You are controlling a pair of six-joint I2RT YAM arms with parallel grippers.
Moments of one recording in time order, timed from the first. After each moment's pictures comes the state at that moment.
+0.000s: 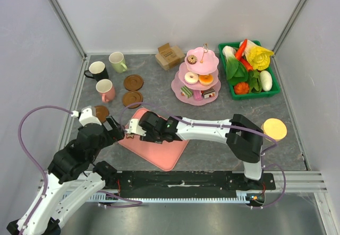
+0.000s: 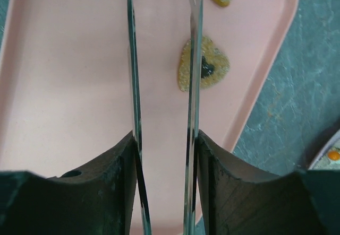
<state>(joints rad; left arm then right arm) -0.60 0.41 0.81 -1.06 -0.46 -0.77 1.19 1.93 1.41 -0.43 0.15 -0.37</state>
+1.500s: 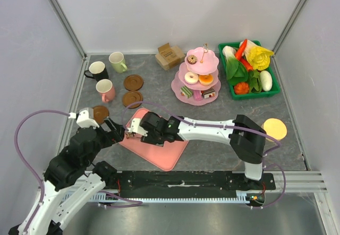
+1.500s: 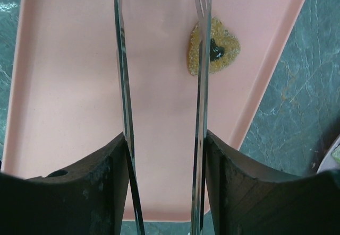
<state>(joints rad) -0.59 0.28 0.78 -0.96 -0.36 -0.69 1.20 1.89 1.41 -0.48 0.15 -0.30</state>
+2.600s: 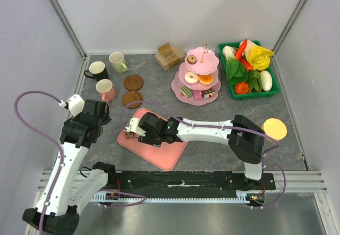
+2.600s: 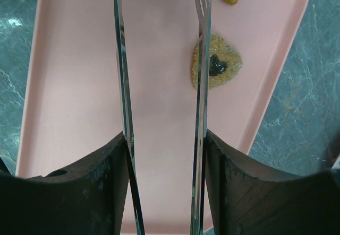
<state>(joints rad) -0.28 0.79 0.99 -1.18 -0.71 -0.85 1.21 1.89 1.39 -0.42 0.16 -0.26</state>
